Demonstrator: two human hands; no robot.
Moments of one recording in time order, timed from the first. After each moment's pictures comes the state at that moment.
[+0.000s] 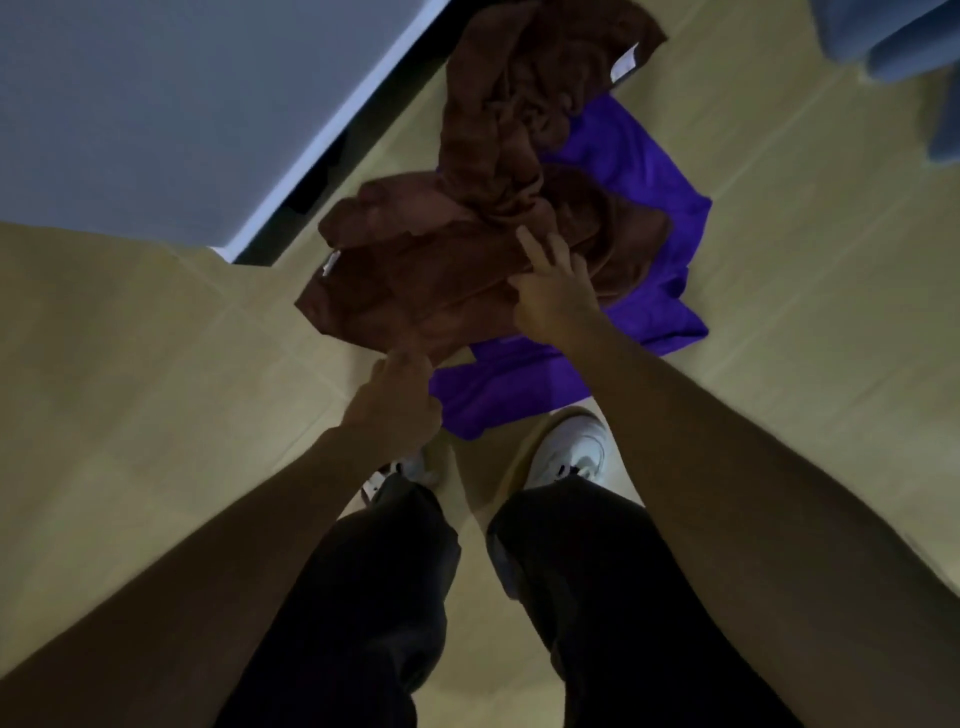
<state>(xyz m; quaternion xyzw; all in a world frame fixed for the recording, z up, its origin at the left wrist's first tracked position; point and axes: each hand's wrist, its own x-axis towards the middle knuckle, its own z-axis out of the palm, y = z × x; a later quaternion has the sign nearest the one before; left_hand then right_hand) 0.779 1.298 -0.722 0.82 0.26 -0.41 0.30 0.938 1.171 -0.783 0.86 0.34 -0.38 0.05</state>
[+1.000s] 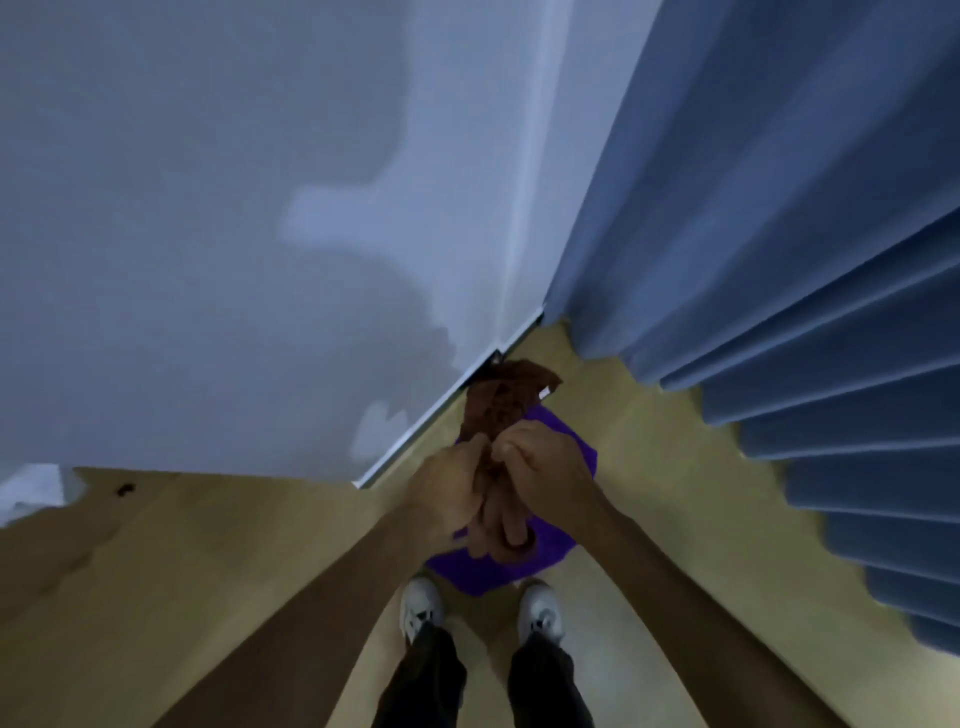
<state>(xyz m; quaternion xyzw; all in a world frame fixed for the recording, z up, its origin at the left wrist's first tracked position) 0.894 1.325 -0.261 0.91 0.12 -0.21 0.35 0.963 1.198 -0.257 0.84 0.32 -0.17 -0.40</state>
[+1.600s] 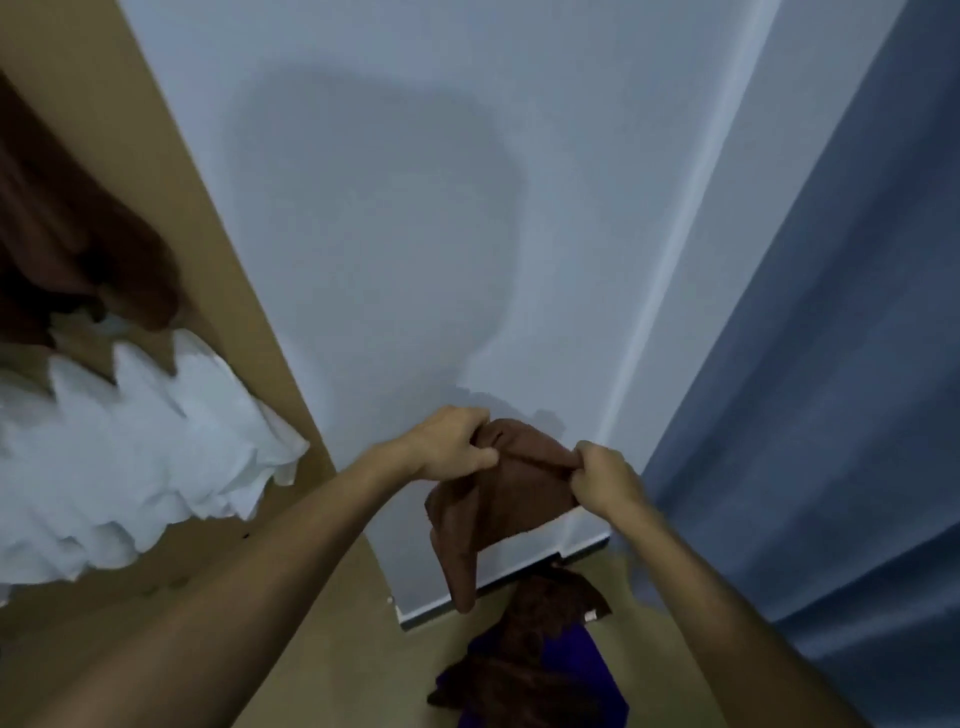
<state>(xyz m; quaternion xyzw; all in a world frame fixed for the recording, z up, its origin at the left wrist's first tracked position) 0.867 1.376 0.062 0.93 0.22 -0.06 0.28 1.022 1.231 -0.014 0.90 0.37 -0.18 -0.16</state>
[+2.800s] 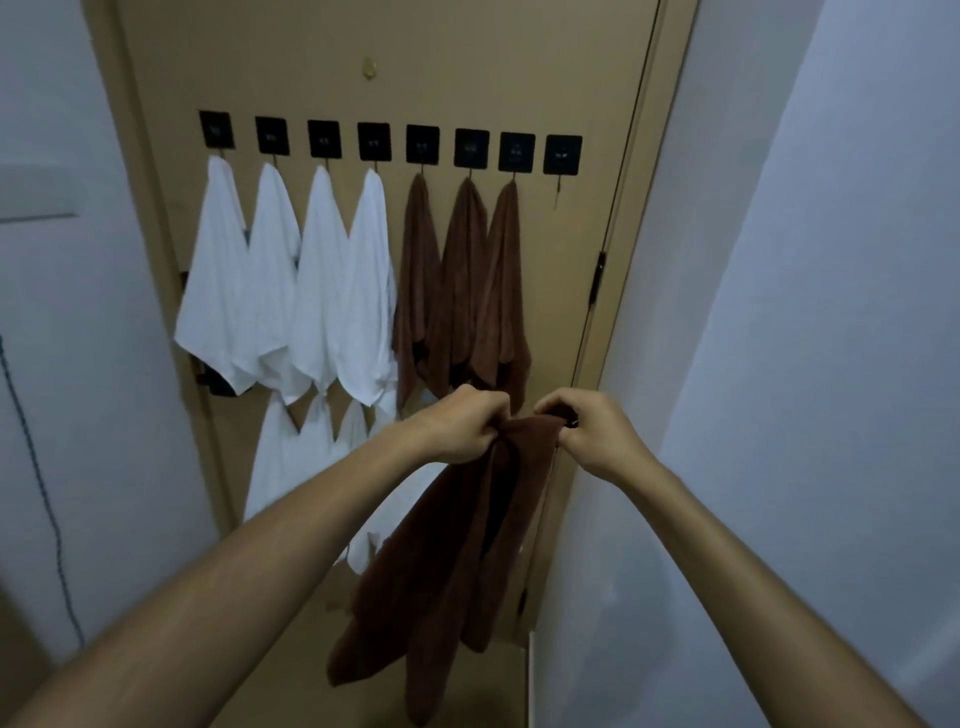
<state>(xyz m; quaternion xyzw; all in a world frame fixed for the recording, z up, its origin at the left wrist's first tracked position) 0.501 1.471 0.228 0.90 0.38 0.16 0.11 0.683 1.423 0.226 0.60 0.72 -0.12 -0.34</state>
